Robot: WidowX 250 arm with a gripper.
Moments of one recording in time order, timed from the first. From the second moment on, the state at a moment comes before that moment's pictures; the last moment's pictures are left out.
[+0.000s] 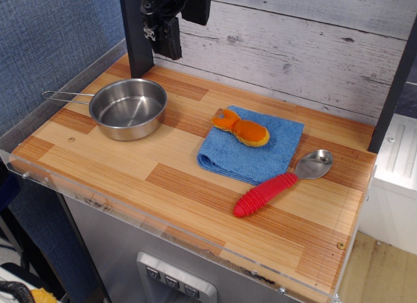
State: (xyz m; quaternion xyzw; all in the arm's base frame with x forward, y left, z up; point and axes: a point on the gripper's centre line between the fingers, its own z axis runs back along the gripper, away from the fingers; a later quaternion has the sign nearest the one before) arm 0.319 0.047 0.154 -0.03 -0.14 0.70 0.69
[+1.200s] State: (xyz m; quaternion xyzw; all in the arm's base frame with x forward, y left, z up) arm 0.316 0.037 0.142 0.05 -0.18 0.36 0.91
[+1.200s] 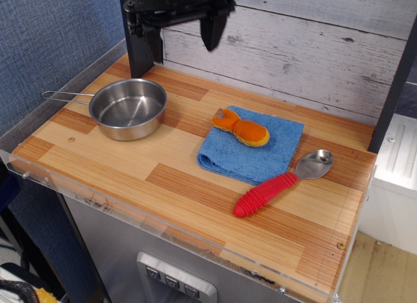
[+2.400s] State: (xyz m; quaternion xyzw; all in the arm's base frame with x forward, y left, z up) arm 0.290 -0.075 0.045 -0.02 -0.06 -0.22 0.97
